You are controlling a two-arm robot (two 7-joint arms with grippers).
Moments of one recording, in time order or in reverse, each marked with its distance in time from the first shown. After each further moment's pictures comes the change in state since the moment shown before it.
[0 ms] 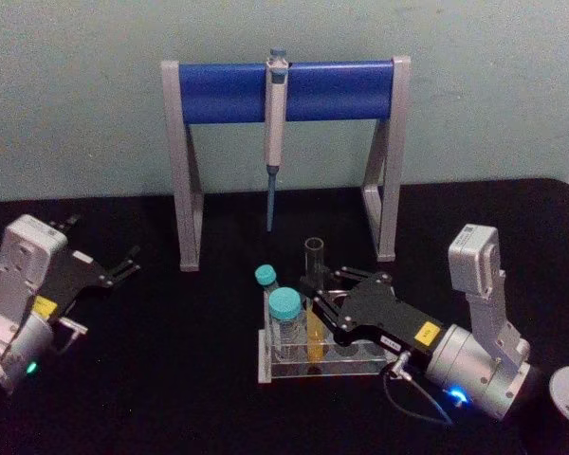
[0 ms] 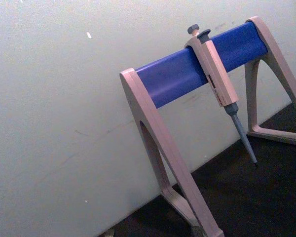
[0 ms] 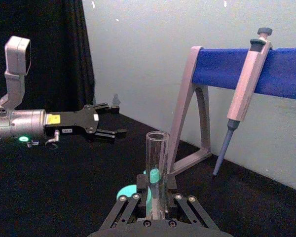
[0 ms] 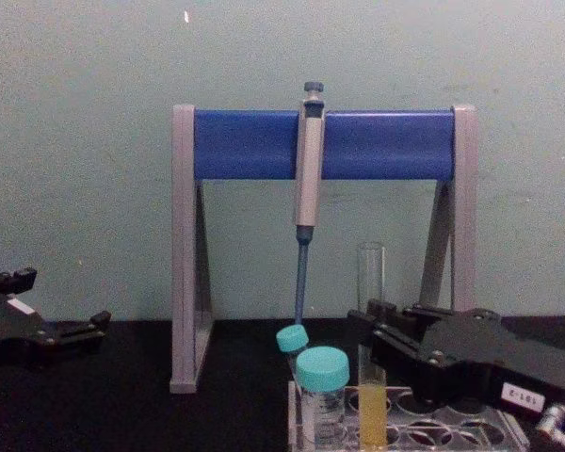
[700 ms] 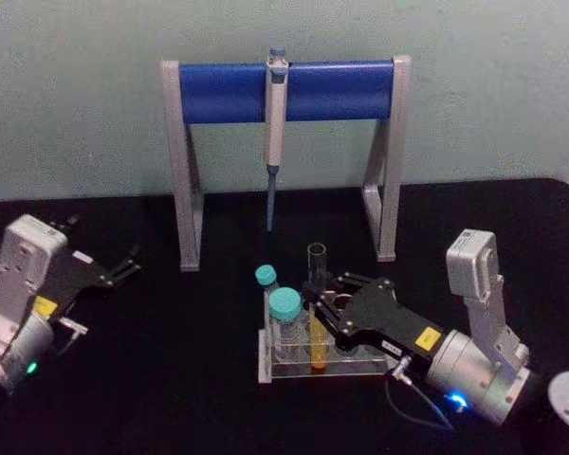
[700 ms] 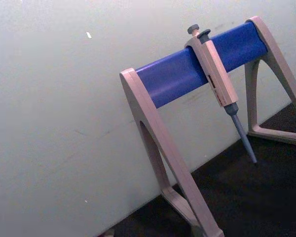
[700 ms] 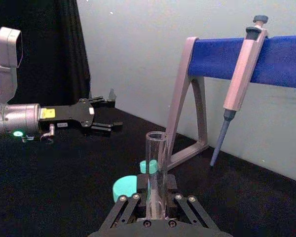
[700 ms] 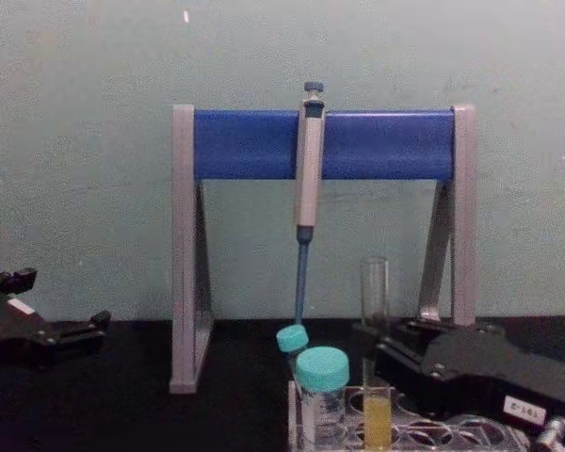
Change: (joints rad) left arm 0.000 0.000 0.000 0.000 0.000 0.000 0.000; right arm -0.011 -0.008 0.007 0.007 -0.011 0.014 -0.012
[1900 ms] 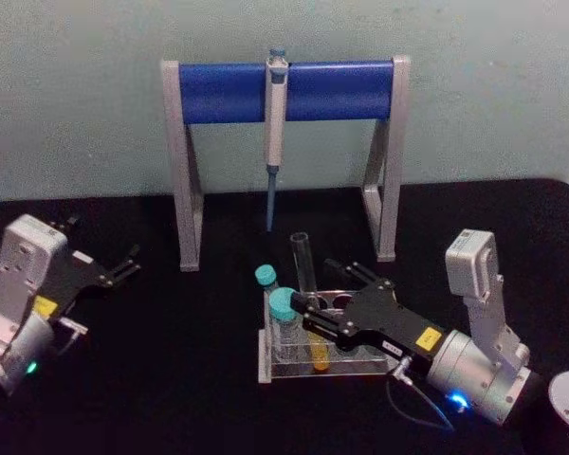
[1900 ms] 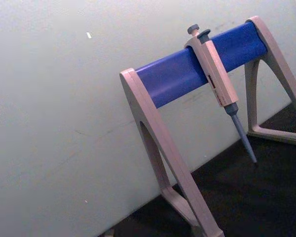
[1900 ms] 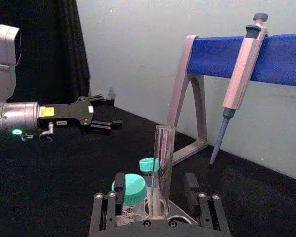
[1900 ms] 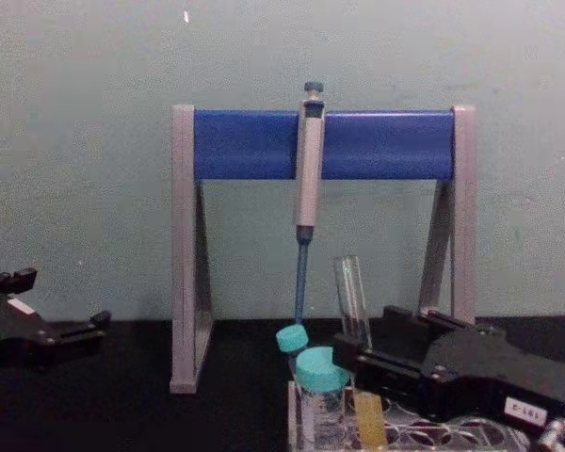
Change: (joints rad) left arm 0.000 0.000 0.000 0.000 0.000 0.000 0.000; right arm -0.001 0.002 0.001 -0.002 -0.005 0.006 -0.002
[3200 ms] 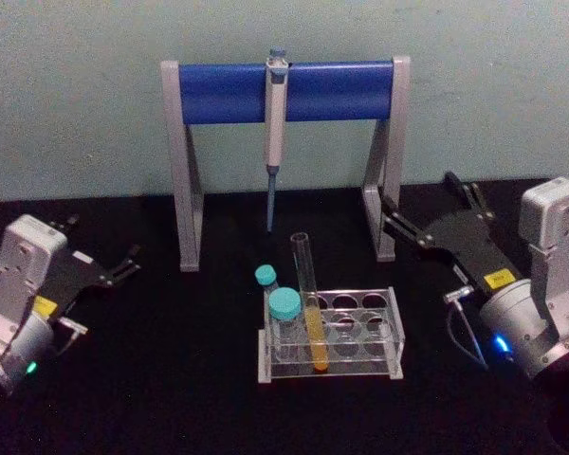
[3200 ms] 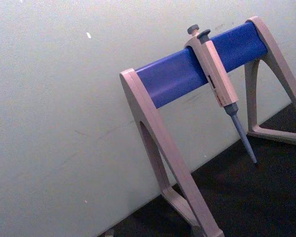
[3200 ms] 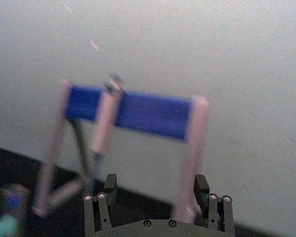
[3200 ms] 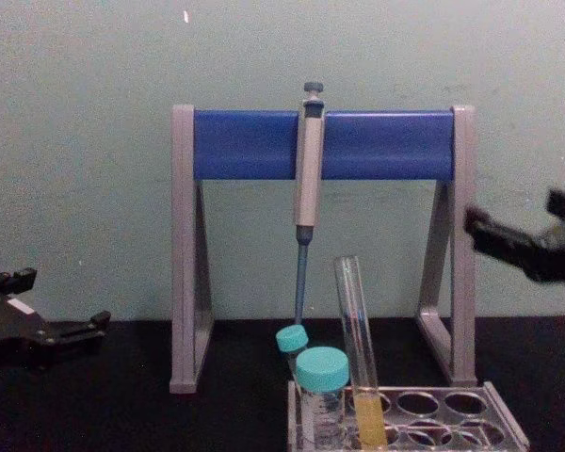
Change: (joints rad) left arm 0.000 0.000 0.000 0.000 0.000 0.000 0.000; right arm -0.063 -0.077 0.177 -0.106 -0.186 -0.036 -0.377
